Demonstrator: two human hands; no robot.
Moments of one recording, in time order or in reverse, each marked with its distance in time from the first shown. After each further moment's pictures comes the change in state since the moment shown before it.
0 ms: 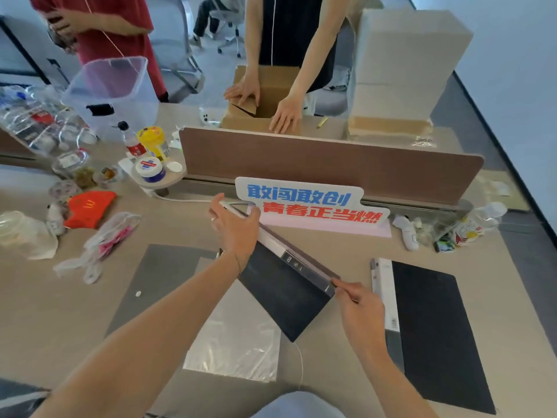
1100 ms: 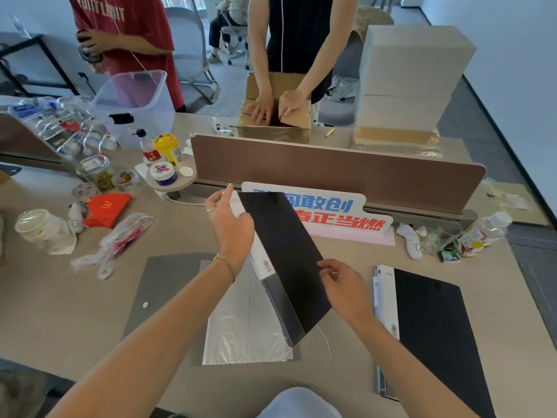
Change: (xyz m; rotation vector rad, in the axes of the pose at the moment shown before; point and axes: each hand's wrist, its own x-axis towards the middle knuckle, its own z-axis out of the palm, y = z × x) left_hand -0.024 0.030 -0.030 -0.131 0.043 0.164; right_hand 0.053 -0.007 0.013 -0.269 -0.213 -0.081
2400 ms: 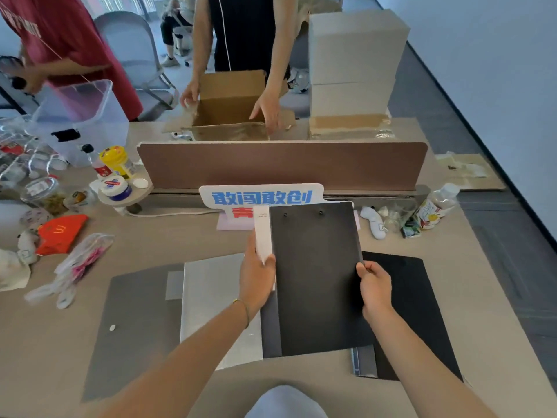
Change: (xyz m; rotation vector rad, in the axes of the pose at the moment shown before) left_hand -0.108 -0.058 0.077 0.085 -0.527 -0.073; right_hand 0.012 0.110 -0.065 0.698 0.378 0.453
